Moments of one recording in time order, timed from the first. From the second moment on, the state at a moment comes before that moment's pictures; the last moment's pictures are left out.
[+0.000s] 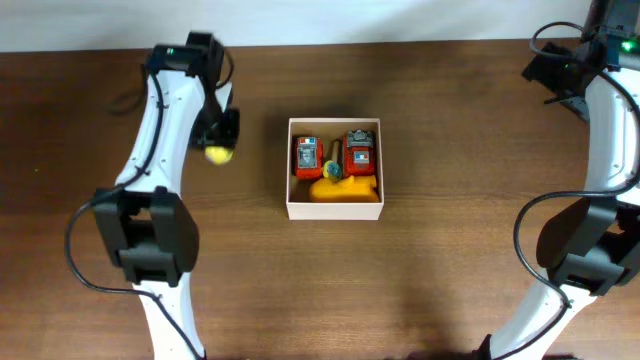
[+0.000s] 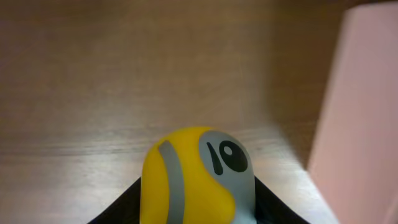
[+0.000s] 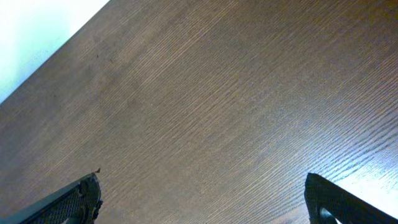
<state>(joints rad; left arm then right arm) -0.12 2.20 2.16 -1.48 -0.04 -0.06 -0.30 2.10 2.11 -1.06 0.08 0.42</state>
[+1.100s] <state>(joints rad) -0.58 2.20 2.07 -1.52 -0.06 -0.26 -0.30 2.10 2.11 -1.06 0.08 0.42</state>
